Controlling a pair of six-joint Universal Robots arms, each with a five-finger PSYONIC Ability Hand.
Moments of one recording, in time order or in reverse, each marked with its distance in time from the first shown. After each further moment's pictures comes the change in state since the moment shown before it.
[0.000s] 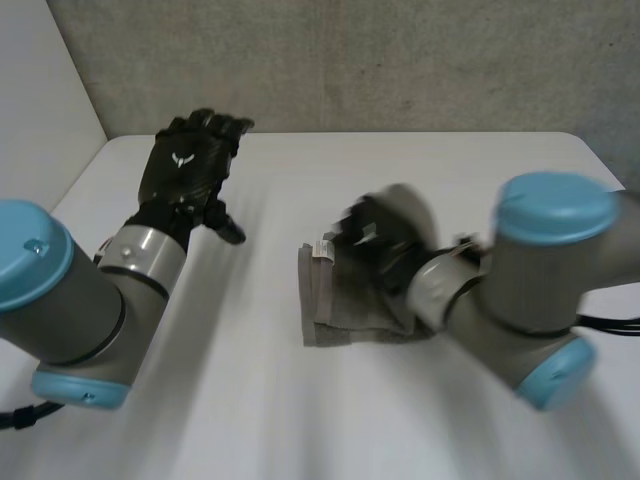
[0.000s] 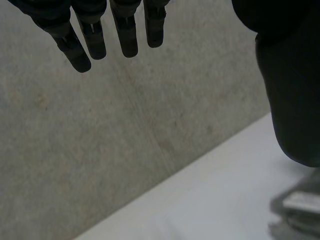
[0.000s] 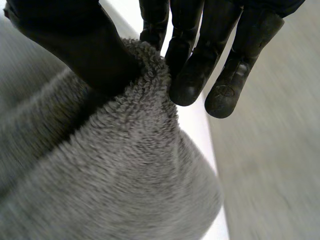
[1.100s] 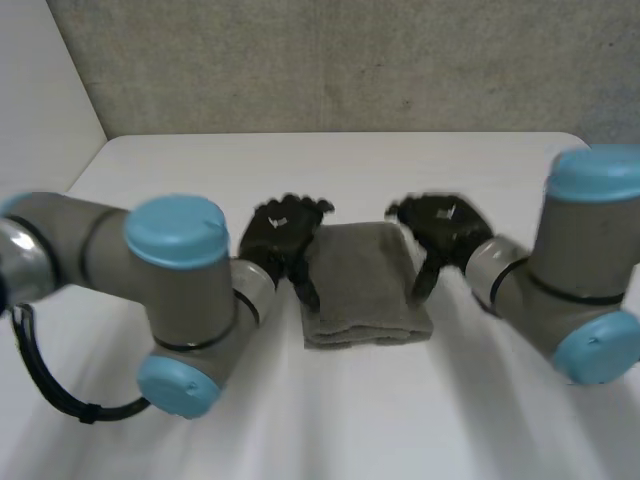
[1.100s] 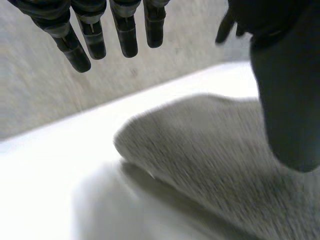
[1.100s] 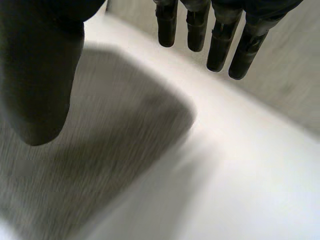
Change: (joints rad) left arm -0.206 -0.330 0.374 -0.404 -0.098 -0.156; right arm -0.165 -0.052 -0.004 0.121 0.153 0.733; left_hand 0.000 0.000 -0.001 0.000 0.011; right_hand -1.091 -1.025 -1.073 -1.074 -1.092
